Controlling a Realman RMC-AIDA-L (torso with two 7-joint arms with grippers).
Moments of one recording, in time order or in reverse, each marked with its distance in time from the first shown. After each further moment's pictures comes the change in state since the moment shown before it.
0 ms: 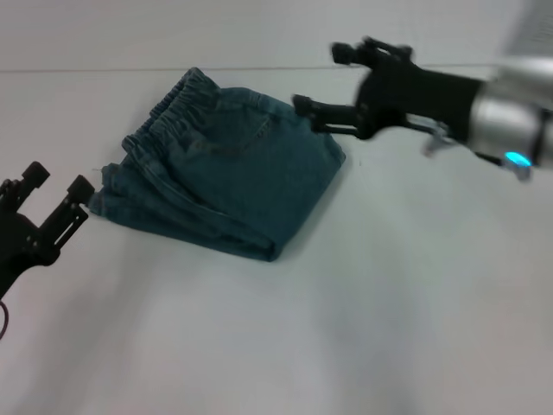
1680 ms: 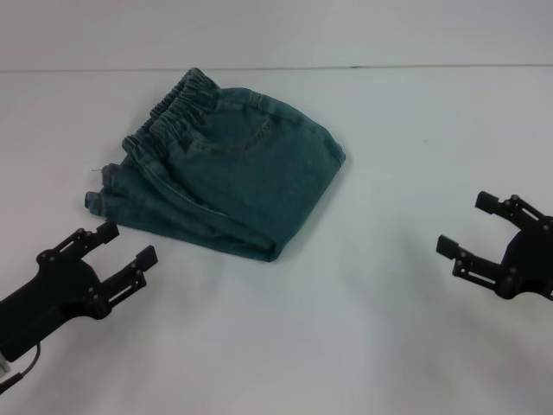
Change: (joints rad) left arm -0.018 0.007 0.091 0.097 0.249 -0.096 -0.069; right arm -0.184 -0.009 0.476 0.628 0.126 -0.472 -0.689
